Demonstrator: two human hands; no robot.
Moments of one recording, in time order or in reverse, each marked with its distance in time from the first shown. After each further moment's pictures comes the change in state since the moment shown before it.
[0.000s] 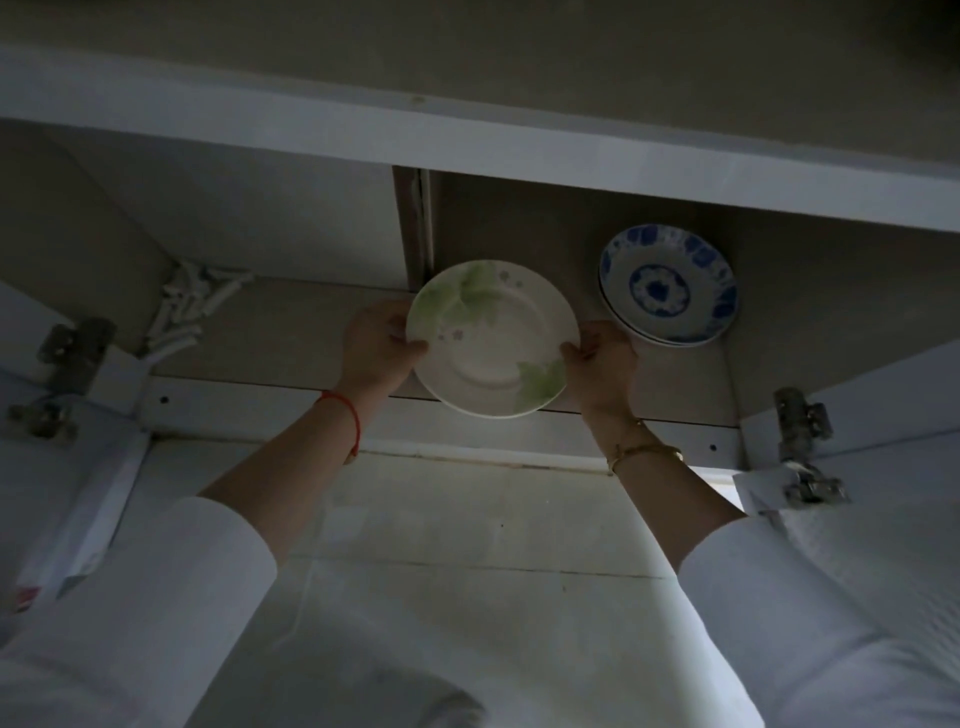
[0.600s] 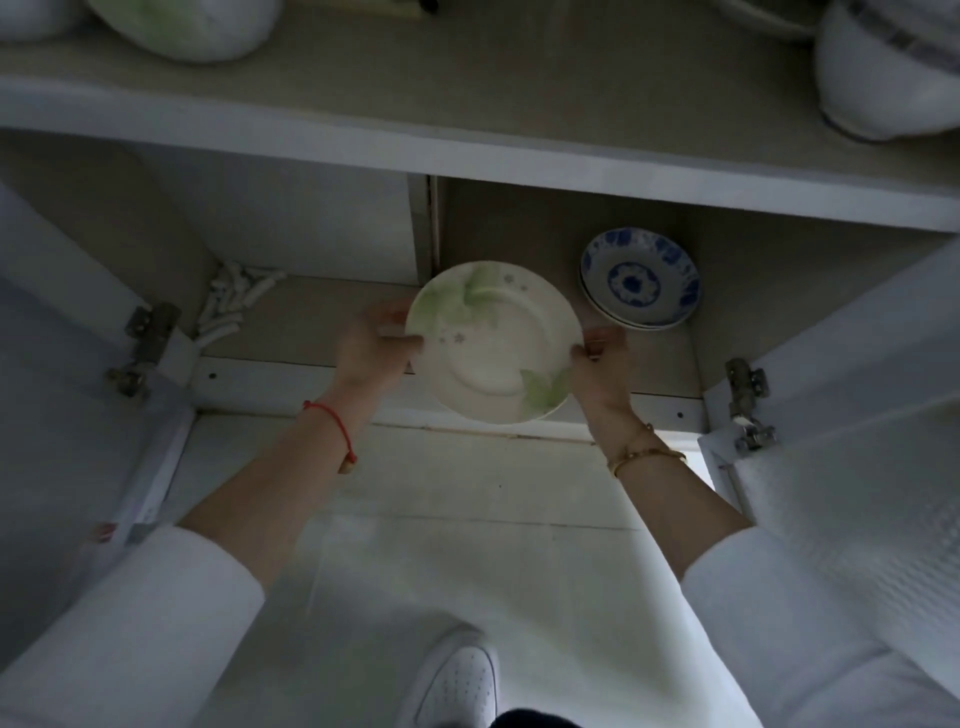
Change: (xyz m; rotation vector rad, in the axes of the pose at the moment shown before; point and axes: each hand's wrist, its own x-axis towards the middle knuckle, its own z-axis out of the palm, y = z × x) left_hand -0.068 0.044 -0.049 -0.265 -0.014 -0.205; right_hand -0.060 -0.026 -0.050 0.288 -0.019 0.155
